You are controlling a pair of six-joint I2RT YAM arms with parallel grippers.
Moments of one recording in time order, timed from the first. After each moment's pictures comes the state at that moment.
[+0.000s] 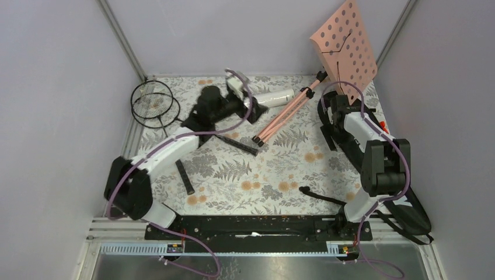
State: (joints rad) left arm -0.52 1.46 1.16 0.29 0.37 -0.05; right arm 0.07 1.66 1.15 -0.74 0.35 -0.28
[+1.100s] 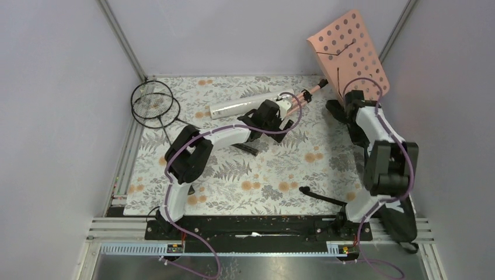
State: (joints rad) left arm -0.77 2.09 1.51 -0.10 -0.04 0.00; right arm -0.07 1.76 1.25 -0.88 0.56 -0.23
